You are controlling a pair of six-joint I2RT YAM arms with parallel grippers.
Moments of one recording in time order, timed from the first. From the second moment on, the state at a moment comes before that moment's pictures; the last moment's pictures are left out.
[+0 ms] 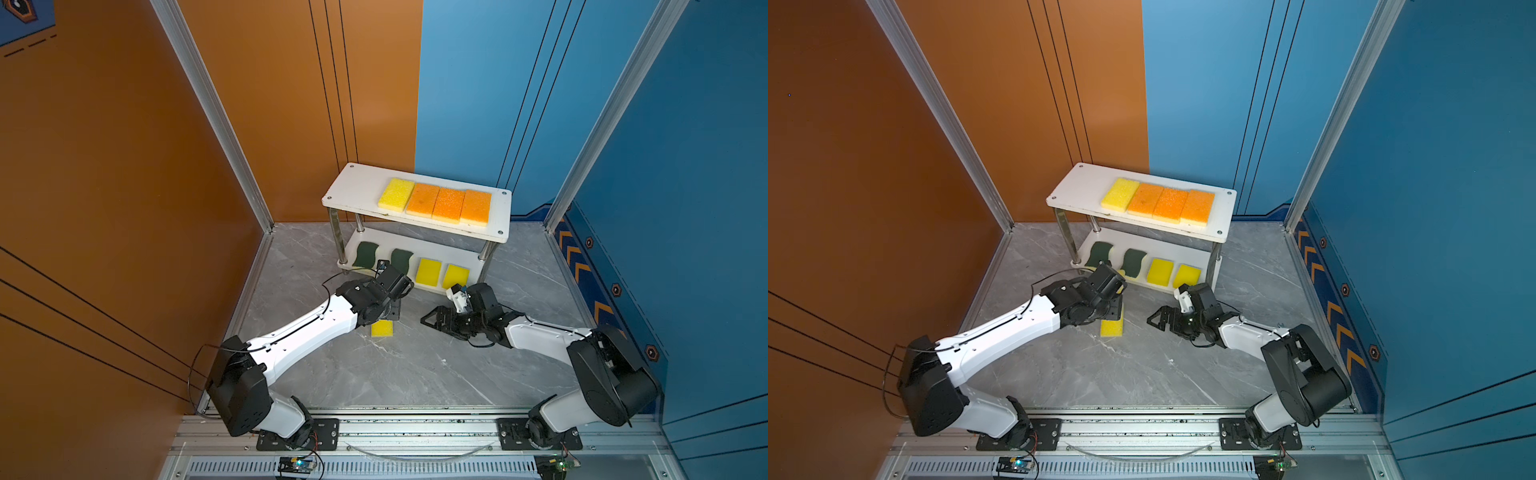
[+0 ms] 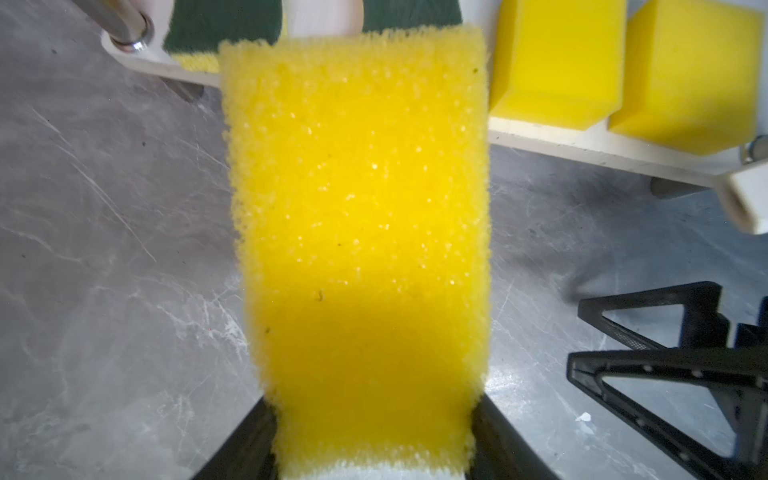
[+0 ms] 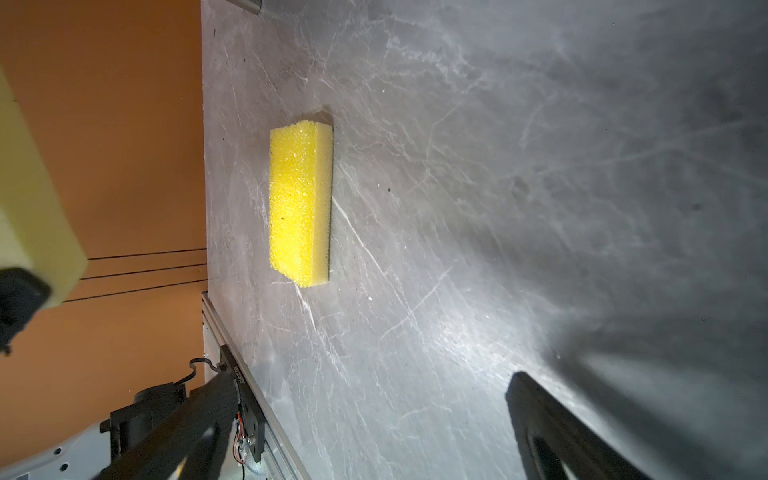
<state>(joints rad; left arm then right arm) -0.79 1.45 1.23 -0.83 -0.33 -0.60 0.48 1.51 0.64 0.06 -0.57 0.73</state>
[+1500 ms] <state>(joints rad) -0.54 1.37 1.89 -0.94 -0.29 -0.14 0.49 1.52 0.64 0.06 -0.57 0.73</state>
